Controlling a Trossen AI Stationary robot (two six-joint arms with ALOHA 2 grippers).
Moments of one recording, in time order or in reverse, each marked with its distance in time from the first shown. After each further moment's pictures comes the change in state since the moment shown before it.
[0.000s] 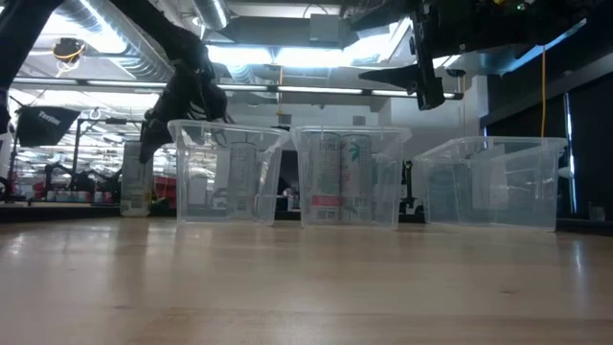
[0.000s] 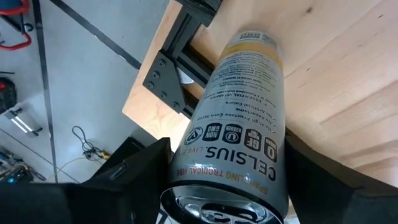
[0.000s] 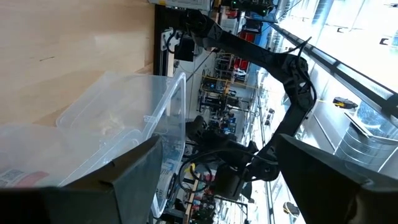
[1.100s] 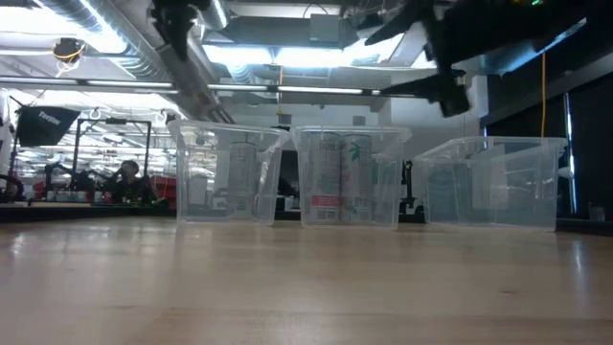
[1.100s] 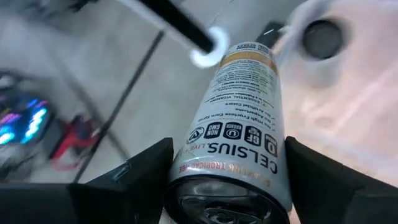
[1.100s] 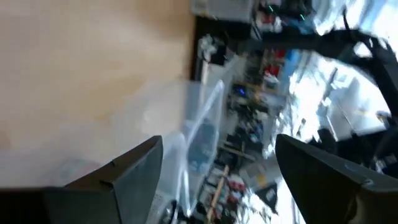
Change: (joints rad) left arm -0.262 -0.399 0.347 -0.020 0.078 -0.050; right arm 0.060 -0.070 -0.001 -0.222 0.048 0.012
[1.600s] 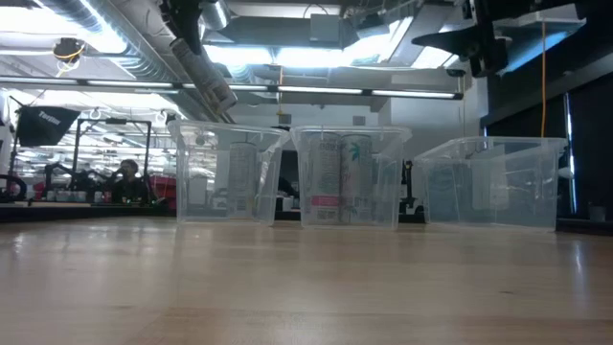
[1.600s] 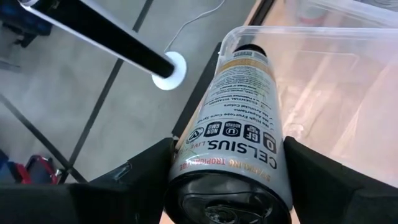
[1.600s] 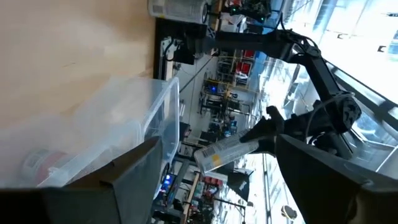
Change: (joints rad) left arm -0.076 -0.001 -0.002 0.017 0.159 0.024; right arm 0.091 -0.259 0.001 -0.134 0.087 0.001
